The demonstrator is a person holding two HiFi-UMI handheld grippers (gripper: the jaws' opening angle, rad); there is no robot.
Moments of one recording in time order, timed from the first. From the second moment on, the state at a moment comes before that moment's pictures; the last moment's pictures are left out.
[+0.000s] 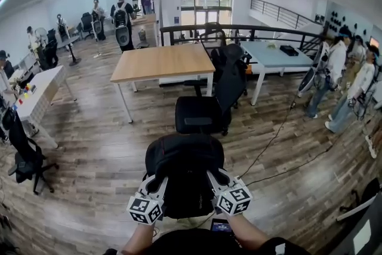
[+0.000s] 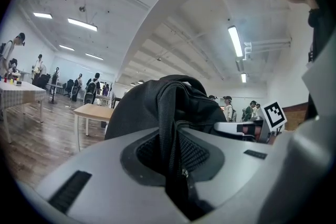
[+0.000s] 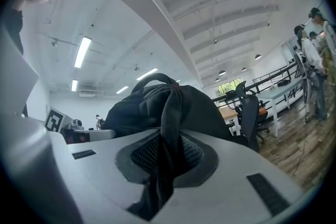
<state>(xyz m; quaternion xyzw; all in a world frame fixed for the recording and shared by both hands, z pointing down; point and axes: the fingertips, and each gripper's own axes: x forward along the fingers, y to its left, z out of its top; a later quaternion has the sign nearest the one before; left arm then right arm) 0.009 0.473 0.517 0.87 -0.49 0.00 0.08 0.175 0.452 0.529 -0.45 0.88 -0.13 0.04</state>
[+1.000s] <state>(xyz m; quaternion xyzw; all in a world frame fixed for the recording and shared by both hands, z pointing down) -0.064 0.218 0.502 0.88 -0.46 -0.01 0.06 0.103 0.204 0.515 -0.47 0.87 -0.12 0.06</state>
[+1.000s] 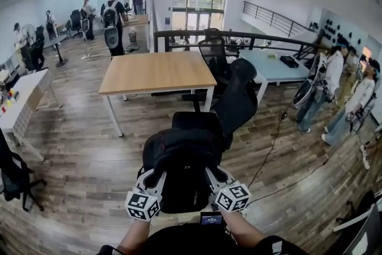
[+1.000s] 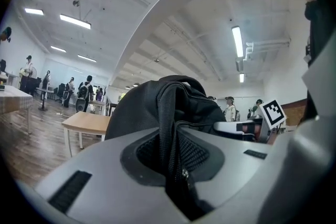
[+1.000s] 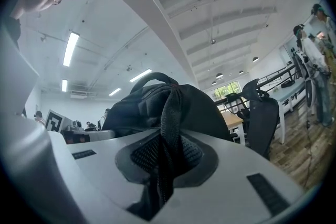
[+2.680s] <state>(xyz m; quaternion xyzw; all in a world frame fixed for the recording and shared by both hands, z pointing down) -0.228 -0.203 0.497 0.86 -0.51 -0.01 0.07 -0.063 -0.237 0.510 -0.39 0.91 -0.12 0.04</state>
